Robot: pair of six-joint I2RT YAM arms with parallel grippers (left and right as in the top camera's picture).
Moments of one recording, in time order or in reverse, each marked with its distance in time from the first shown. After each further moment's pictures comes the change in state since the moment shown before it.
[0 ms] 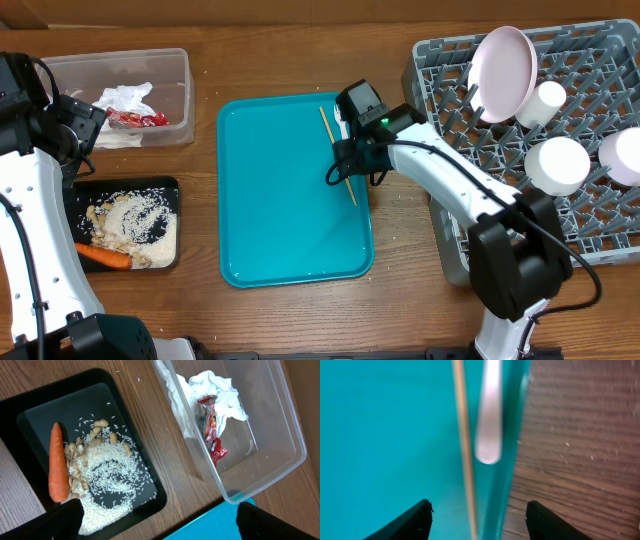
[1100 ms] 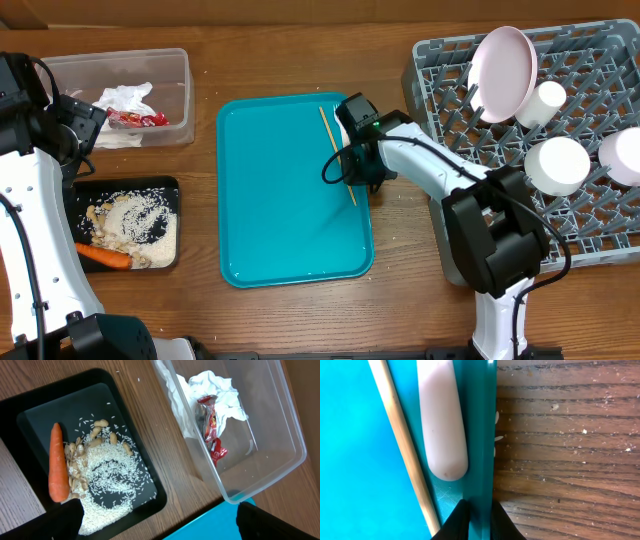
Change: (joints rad) left arm 0.000 0.000 0.000 0.000 0.000 0.000; right arm -0.026 0.129 -0.012 0.027 0.002 0.067
